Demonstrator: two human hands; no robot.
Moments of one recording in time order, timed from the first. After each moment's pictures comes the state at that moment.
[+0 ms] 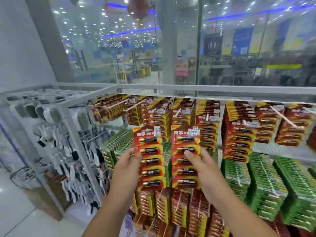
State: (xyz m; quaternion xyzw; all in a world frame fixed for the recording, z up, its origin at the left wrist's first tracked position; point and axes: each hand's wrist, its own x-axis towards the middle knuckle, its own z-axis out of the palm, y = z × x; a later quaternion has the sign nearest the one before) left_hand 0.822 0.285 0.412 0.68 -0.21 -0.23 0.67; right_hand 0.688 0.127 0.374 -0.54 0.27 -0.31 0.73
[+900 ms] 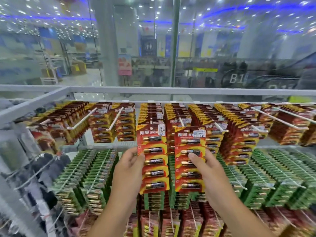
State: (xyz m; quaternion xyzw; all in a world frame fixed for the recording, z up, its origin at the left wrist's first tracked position) left_hand 0.980 0.193 0.396 0.61 -0.32 -0.35 0.63; right_hand 0.791 0.123 0.388 -0.50 0.38 -0.46 0.62
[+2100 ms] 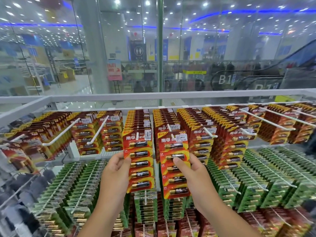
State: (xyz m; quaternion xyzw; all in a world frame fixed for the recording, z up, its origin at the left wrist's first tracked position) left_hand 0.995 0.153 0.384 0.62 -0.33 -0.32 0.64; right_hand 0.804 0.096 0.374 -0.50 0.38 -0.46 0.63
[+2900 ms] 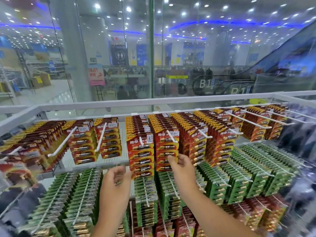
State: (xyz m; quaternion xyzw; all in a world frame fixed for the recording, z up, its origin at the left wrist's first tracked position) left_hand 1.029 0.162 0.355 0.67 -0.39 -0.25 0.58; right_hand 0.850 0.074 0.352 -0.46 0.52 -0.53 0.48
